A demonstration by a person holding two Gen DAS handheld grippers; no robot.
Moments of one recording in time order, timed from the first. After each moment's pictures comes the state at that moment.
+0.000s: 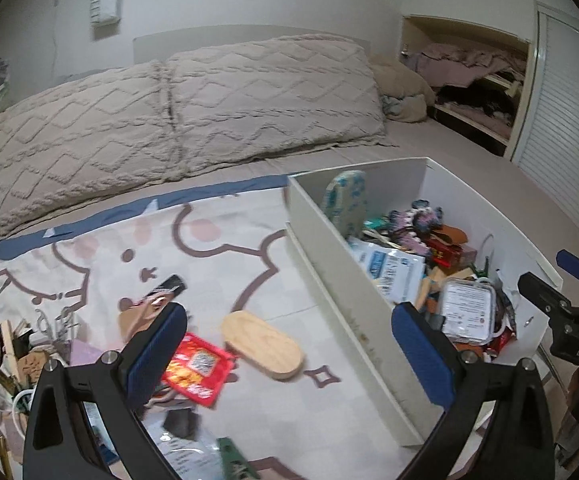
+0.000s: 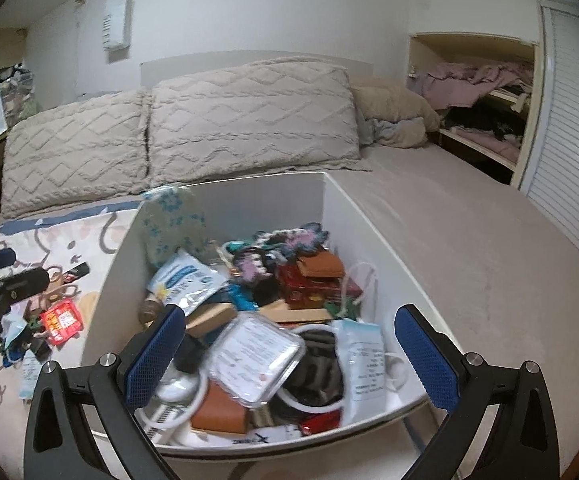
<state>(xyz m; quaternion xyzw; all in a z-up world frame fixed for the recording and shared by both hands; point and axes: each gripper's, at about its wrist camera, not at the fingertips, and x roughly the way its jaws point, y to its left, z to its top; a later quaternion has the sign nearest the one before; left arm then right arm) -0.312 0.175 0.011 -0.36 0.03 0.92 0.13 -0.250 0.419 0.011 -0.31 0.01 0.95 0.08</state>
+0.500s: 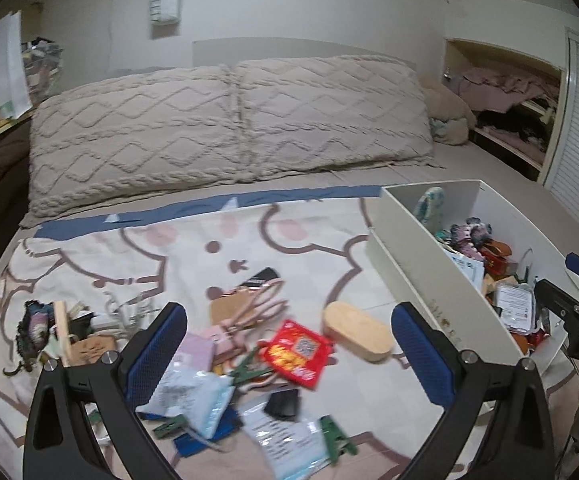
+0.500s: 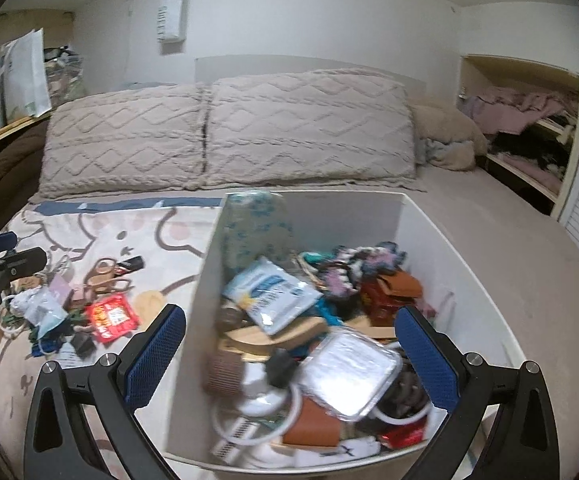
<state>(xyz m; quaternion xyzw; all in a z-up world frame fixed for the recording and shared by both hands) -0.291 0.083 0.017 -0.33 0.01 0.94 0.07 -0.257 0.353 0.017 -0.30 -0.02 0.95 0.00</state>
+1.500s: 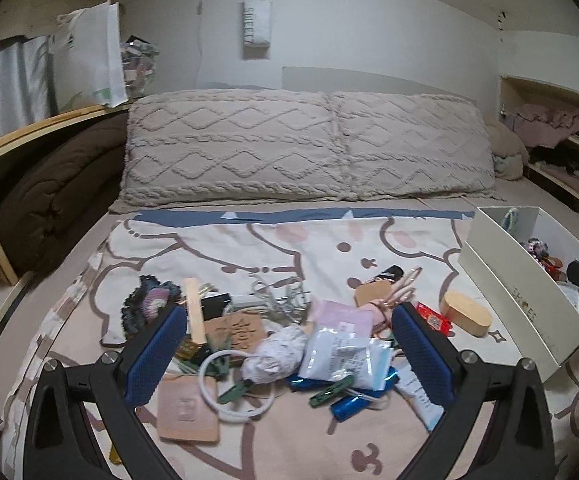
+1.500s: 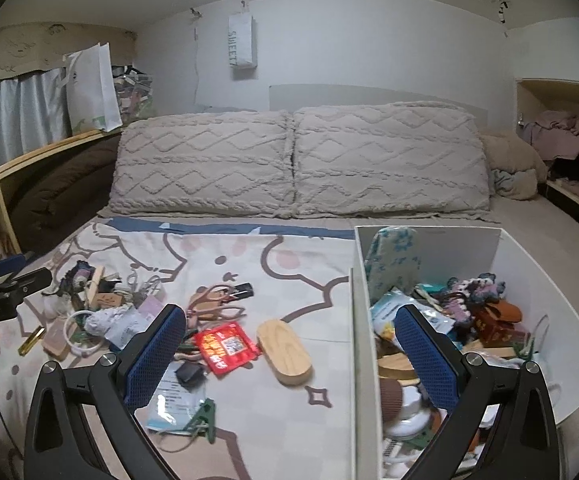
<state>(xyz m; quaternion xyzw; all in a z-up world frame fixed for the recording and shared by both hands) -0.222 -0.058 0.016 -0.27 -0.01 0.96 -0.03 -0.242 0.262 0.025 -0.24 0.00 0.96 -0.11</state>
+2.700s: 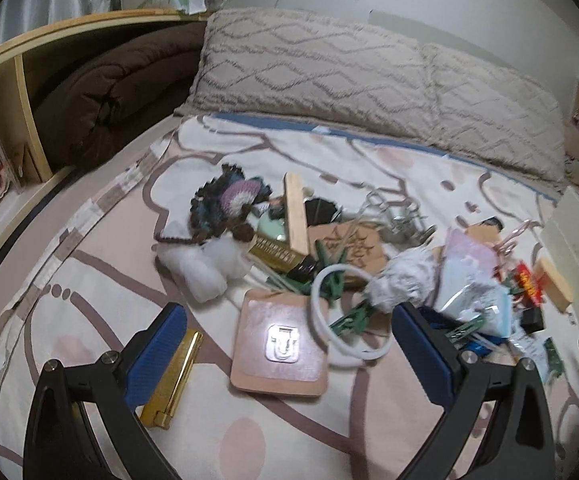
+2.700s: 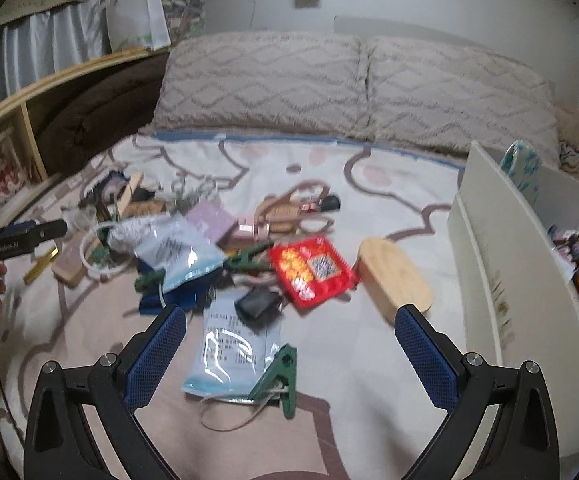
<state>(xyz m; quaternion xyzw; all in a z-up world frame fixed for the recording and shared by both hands) -0.229 -0.145 -0.073 -0.37 -0.06 0.92 -0.14 -0.263 0.182 -0.064 -0.35 -0.05 0.92 -0.18</state>
